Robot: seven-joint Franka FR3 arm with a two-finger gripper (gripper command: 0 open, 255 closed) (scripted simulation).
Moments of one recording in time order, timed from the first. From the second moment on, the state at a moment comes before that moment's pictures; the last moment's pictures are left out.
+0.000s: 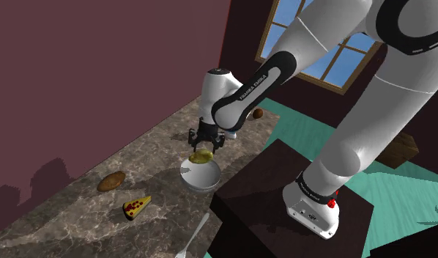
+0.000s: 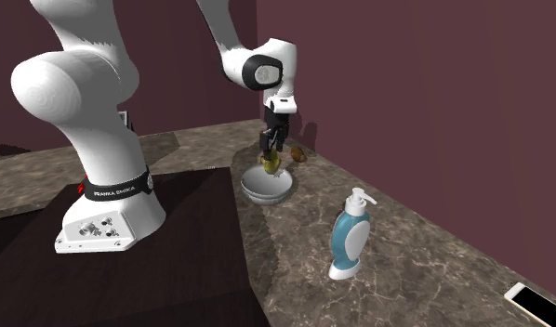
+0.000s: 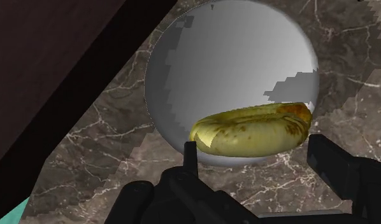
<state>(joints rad) -0.17 0.12 0.56 -2.58 0.06 2.64 1.10</state>
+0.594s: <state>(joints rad) -0.12 0.26 0.48 -2.58 -0.08 2.76 1.18</state>
